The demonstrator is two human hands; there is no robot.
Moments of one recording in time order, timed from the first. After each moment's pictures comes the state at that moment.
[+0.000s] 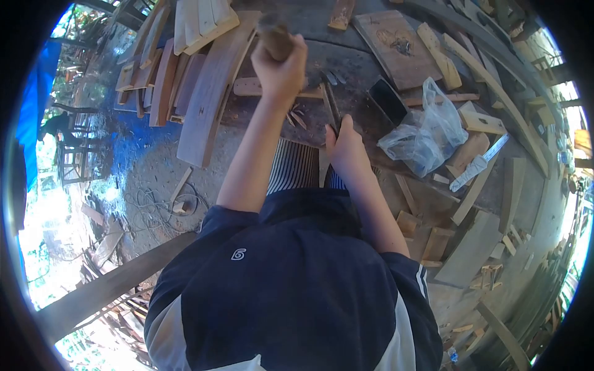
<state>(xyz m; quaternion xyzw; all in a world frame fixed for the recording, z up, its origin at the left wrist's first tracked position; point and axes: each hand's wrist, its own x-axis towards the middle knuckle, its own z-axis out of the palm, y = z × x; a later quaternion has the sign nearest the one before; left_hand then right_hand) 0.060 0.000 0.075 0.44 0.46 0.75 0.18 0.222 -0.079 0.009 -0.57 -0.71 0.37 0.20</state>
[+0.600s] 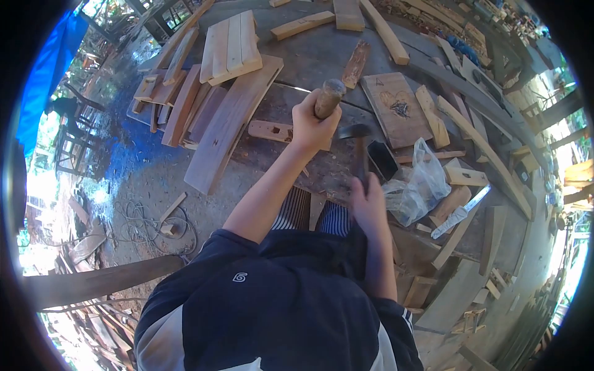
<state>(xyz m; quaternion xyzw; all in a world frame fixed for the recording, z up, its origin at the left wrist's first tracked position) 0.078 -0.001 0.085 0.51 0.51 0.67 0.17 0.266 -0.079 0.059 -0.53 -0.57 0.56 0.30</state>
